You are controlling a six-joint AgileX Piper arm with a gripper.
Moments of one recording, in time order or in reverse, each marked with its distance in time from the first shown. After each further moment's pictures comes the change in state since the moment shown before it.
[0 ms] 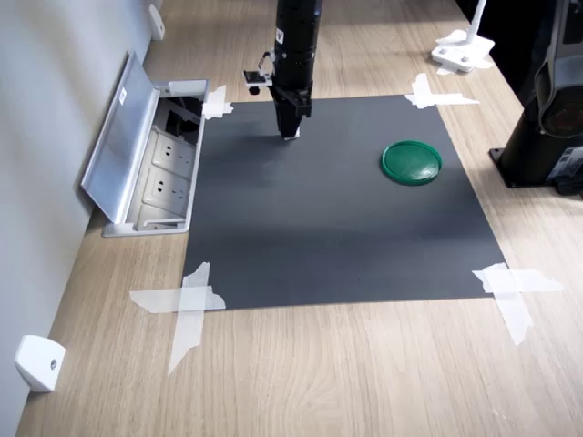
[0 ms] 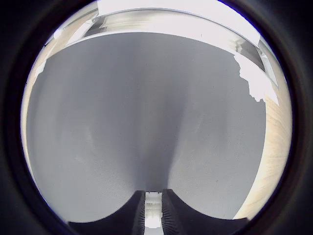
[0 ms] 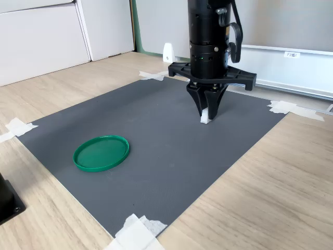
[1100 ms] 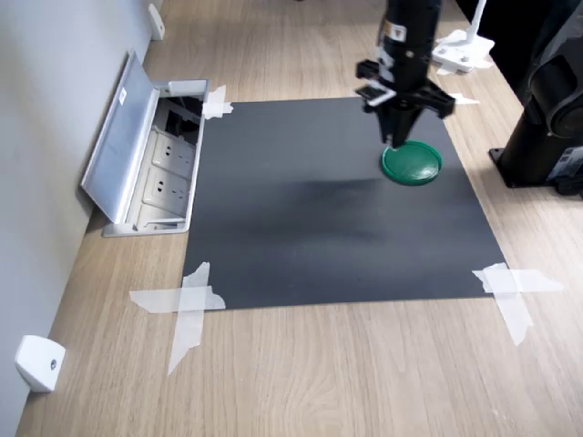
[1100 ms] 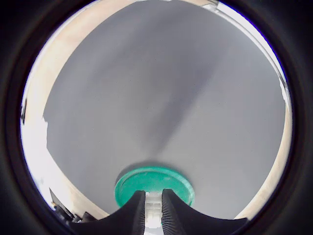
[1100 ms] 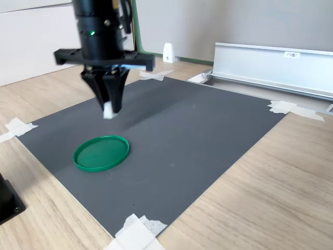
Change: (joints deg) arm 11.6 -30.8 28.5 -3.3 9.4 -10.3
